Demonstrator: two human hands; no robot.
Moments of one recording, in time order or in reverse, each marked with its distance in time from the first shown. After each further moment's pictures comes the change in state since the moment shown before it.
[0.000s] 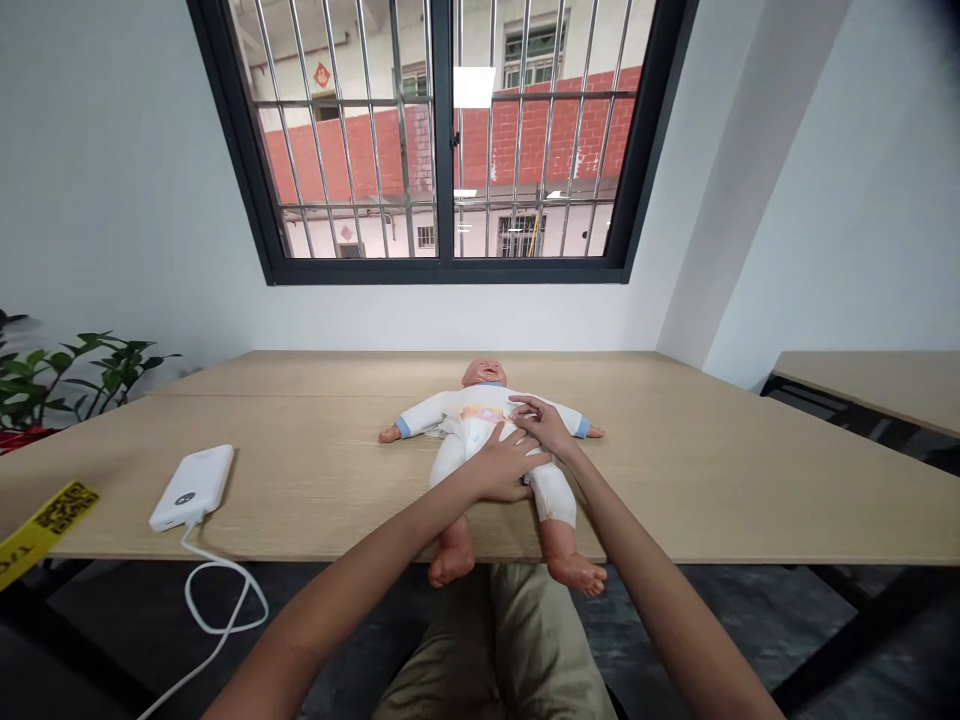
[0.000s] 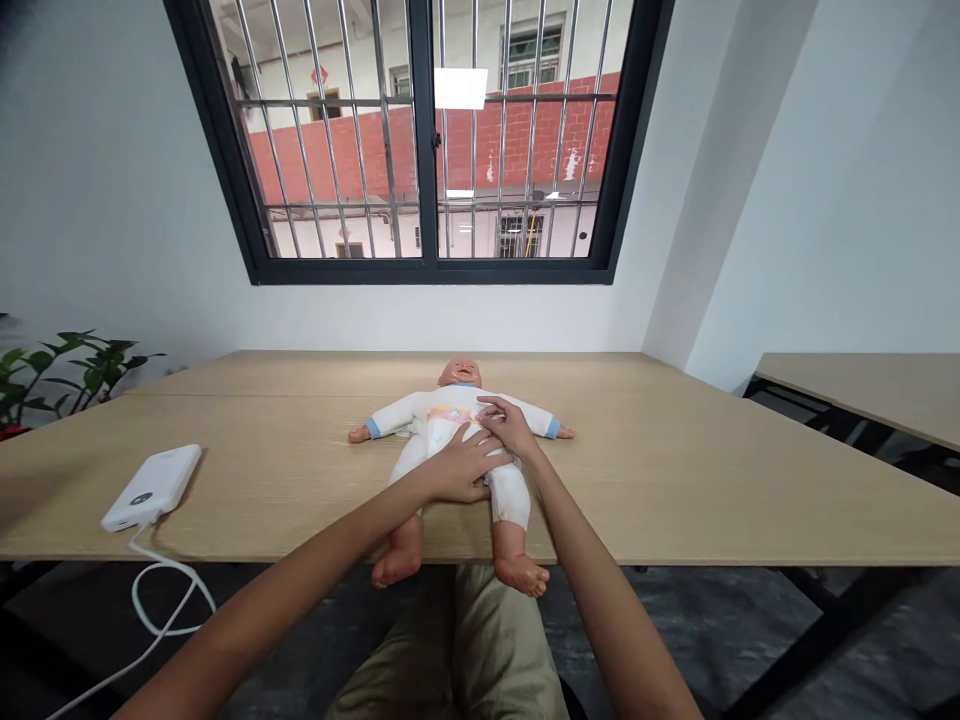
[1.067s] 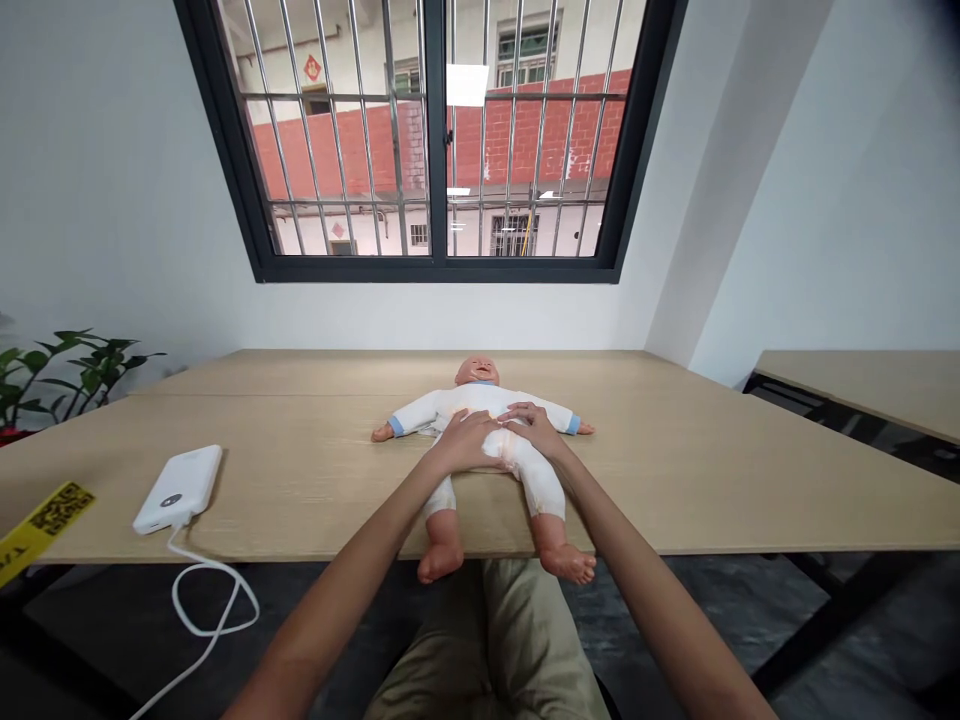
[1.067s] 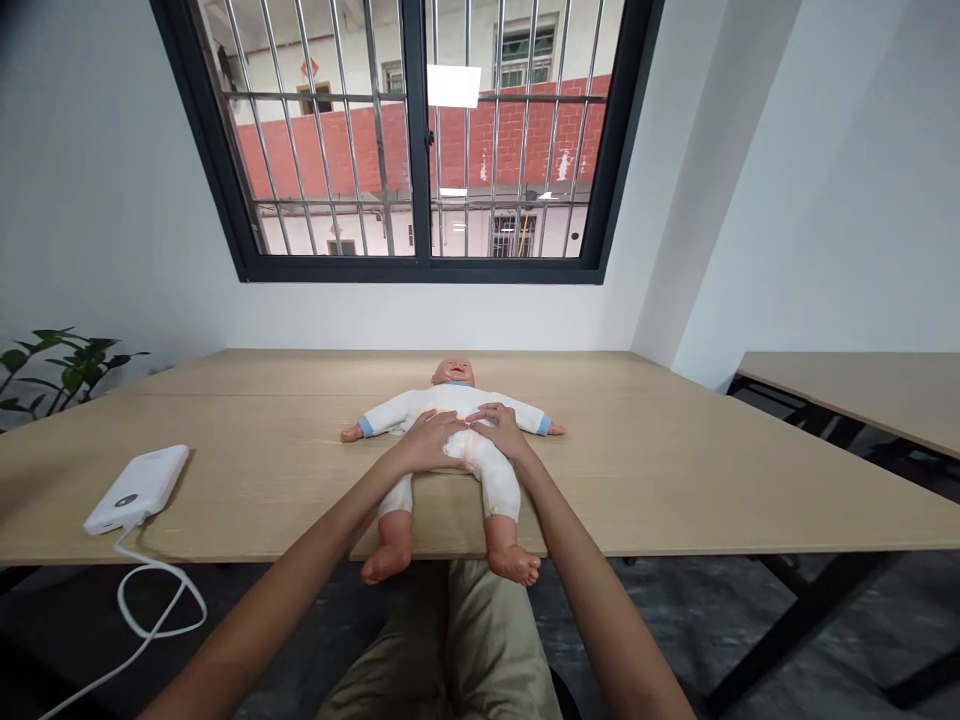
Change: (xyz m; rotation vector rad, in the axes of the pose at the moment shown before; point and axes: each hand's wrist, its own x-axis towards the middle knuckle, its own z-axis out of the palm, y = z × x) left_hand -0.008 -0.048 -0.002 -0.368 0.095 -0.265; right_hand -0.009 0.013 0.000 -0.247 0.069 -0.086
